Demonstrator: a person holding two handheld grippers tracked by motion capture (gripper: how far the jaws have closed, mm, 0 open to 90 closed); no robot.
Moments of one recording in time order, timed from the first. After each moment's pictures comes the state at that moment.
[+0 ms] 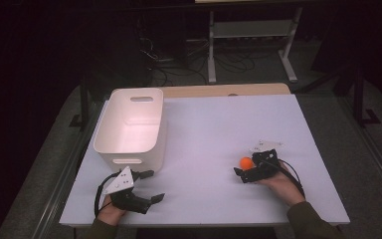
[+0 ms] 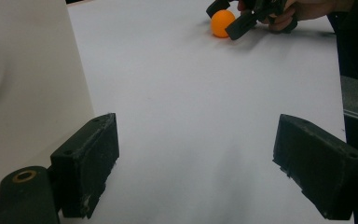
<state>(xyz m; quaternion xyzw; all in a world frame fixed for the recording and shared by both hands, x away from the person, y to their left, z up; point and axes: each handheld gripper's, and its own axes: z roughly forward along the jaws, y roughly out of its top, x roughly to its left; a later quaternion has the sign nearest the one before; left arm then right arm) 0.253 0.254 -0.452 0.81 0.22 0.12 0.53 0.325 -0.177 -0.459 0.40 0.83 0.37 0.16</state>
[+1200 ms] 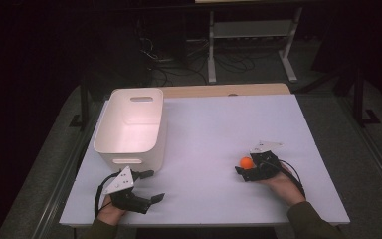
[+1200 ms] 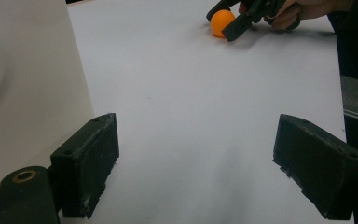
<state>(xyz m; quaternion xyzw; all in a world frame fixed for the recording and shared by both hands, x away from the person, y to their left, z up) 0.253 0.254 -0.452 0.81 0.22 0.12 0.53 0.323 -0.177 -0.457 0.39 0.83 0.36 0.15</state>
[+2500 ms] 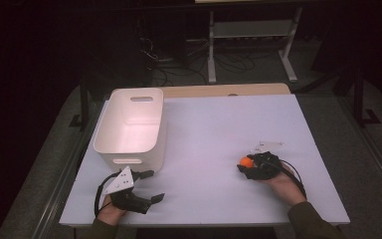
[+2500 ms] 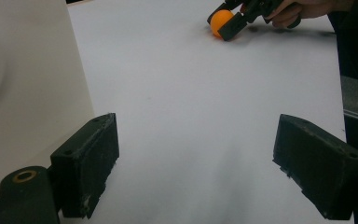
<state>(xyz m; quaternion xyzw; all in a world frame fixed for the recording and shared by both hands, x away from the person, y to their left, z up) 0.253 0.254 -0.452 0.81 0.22 0.12 0.53 0.322 -0.180 -0.455 0.38 0.84 0.36 0.15</state>
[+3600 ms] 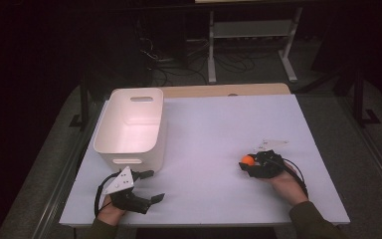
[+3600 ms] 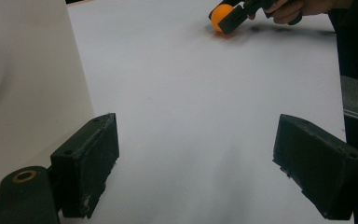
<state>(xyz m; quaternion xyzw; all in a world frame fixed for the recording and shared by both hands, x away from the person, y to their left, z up) 0.253 0.254 -0.452 0.81 0.22 0.12 0.53 0.323 -0.187 -0.450 0.39 0.83 0.38 0.13</state>
